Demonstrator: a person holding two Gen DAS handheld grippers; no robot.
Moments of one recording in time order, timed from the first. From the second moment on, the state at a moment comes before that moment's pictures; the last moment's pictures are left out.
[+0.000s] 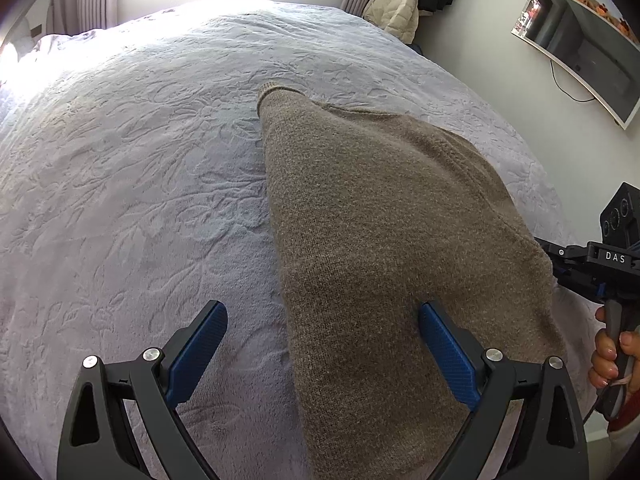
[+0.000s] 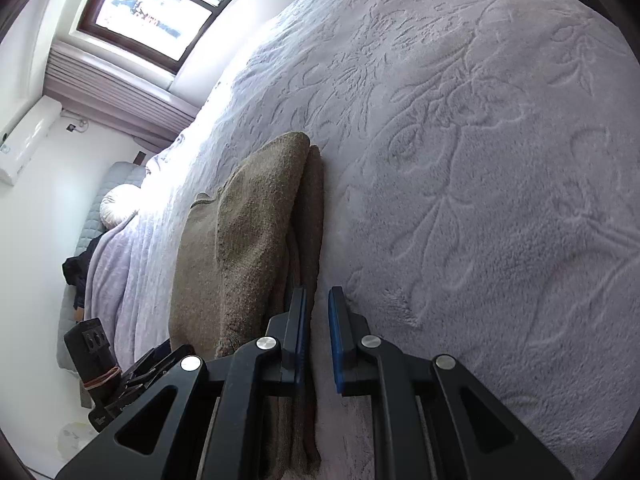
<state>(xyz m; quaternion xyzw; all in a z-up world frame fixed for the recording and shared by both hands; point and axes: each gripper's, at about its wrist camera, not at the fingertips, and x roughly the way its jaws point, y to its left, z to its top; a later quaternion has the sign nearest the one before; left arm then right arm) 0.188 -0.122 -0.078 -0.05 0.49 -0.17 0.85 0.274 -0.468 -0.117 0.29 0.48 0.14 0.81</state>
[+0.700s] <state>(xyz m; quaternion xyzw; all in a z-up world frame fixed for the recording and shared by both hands) 0.196 -0.115 -0.080 -0.06 0.51 -0.19 0.84 0.278 -0.462 -0.103 0.26 0.46 0.16 0.83</state>
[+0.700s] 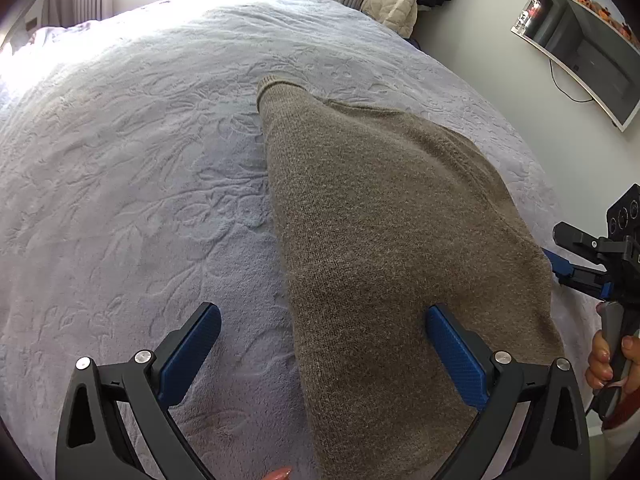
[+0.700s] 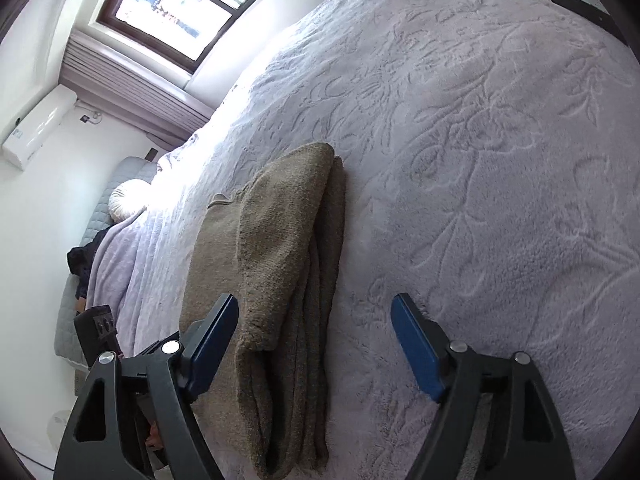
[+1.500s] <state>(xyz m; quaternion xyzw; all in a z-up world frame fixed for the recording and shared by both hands) 0.237 -0.147 -0.090 -0.08 0.52 -0.28 0.80 0.342 -0.431 -0.123 0.23 0.50 0.23 0.80</state>
